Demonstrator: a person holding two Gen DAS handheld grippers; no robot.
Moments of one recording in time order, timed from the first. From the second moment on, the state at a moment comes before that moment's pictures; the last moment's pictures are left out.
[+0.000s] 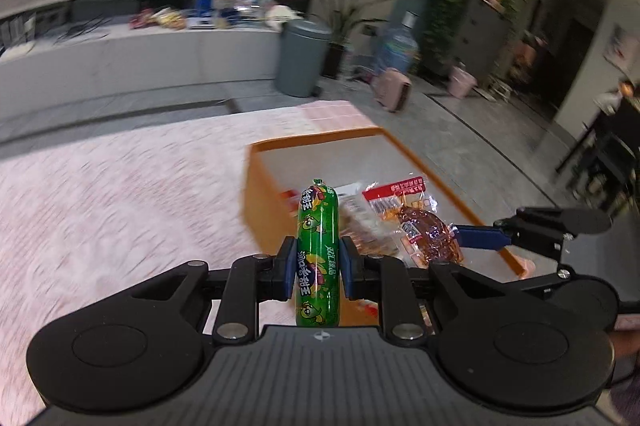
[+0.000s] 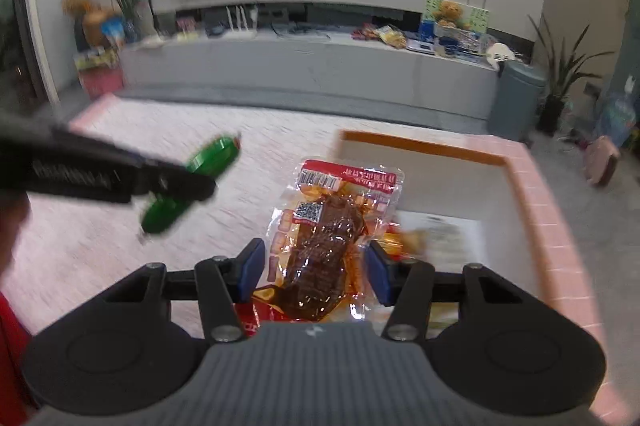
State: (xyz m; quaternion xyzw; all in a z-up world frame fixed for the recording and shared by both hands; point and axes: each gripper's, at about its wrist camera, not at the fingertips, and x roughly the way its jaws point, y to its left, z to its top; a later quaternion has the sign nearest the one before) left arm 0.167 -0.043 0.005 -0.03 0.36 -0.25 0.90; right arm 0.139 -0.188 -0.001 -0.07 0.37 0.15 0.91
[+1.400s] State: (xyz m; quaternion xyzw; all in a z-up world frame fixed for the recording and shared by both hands) left arm 0.211 -0.173 -0.053 0.20 0.42 -0.26 0.85; right arm 0.203 -0.253 -0.069 -0.09 0.48 0.14 0.86
